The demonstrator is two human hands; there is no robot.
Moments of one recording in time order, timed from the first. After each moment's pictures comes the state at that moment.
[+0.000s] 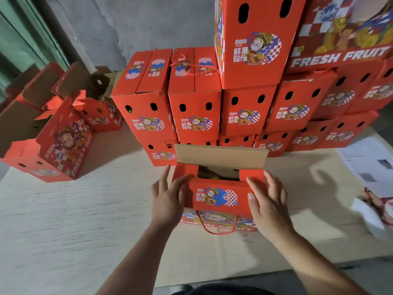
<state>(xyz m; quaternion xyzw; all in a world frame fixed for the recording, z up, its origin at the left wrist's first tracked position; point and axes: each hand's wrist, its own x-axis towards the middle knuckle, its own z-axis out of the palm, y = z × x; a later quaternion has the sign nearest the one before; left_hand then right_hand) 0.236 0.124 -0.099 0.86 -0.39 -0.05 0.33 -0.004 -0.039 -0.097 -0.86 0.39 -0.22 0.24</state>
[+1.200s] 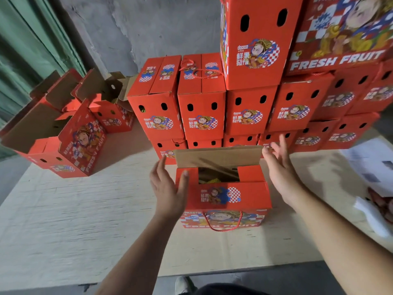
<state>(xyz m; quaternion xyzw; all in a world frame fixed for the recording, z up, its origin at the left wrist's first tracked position) 0.205 0.134 -0.037 0.82 -0.28 -0.03 0.49 0.019 -0.090 -0.021 -0.67 0.40 -0.28 0.55</state>
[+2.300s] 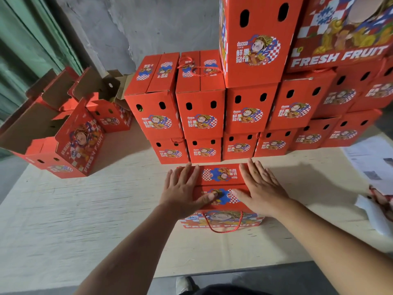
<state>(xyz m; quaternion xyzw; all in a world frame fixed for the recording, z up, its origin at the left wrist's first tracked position) 0.235 0.116 -0.074 0.85 -0.52 -0.08 0.04 0.023 -0.070 -0.070 -0.94 0.30 0.11 0.11</state>
